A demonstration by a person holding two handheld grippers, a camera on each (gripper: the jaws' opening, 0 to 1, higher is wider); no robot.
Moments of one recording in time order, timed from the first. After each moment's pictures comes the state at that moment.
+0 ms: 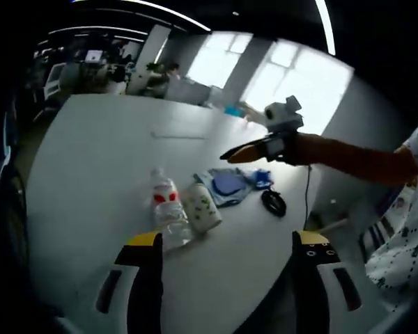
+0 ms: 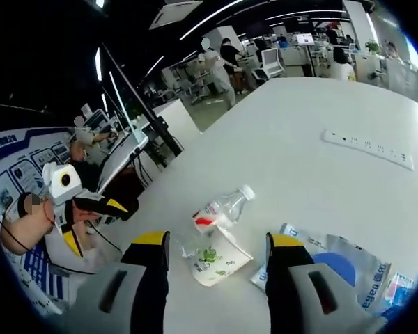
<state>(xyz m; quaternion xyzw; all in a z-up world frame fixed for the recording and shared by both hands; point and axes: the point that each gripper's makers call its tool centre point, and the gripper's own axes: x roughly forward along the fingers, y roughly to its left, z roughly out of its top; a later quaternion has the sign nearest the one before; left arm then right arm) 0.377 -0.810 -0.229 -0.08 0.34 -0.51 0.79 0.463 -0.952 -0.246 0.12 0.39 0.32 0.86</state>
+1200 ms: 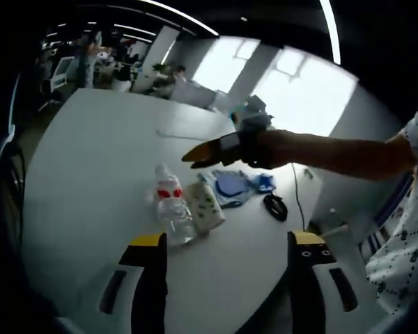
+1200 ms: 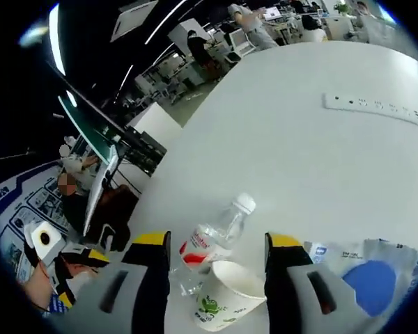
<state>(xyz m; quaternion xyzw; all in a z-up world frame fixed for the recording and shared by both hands) 0.381 -0.805 -0.238 -0.11 0.33 -0.50 0.79 0.525 -0.928 -0.304 0.20 0.46 0.23 0.83</state>
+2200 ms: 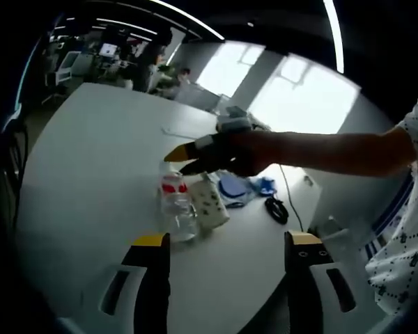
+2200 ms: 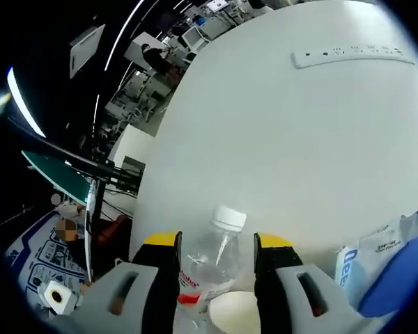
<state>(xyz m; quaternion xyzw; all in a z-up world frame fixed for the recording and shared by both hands) 0.382 -0.797 -0.248 -0.13 0.33 -0.49 0.79 0.541 -0.903 -0.333 0.31 0.48 0.17 0.80</state>
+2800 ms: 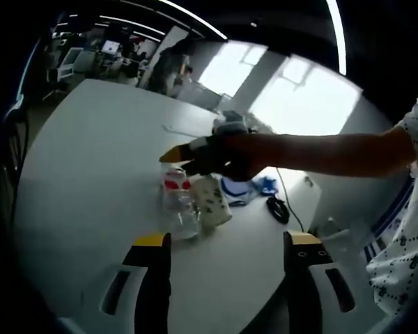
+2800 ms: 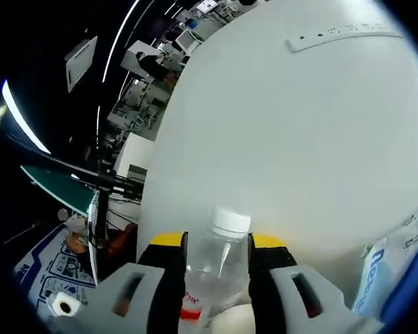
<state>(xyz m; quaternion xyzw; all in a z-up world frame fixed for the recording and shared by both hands) 0.385 -0.789 -0.255 -0.14 0.34 -0.49 0.79 0.550 -0.885 -0.348 0.36 0.48 0.16 0.79</state>
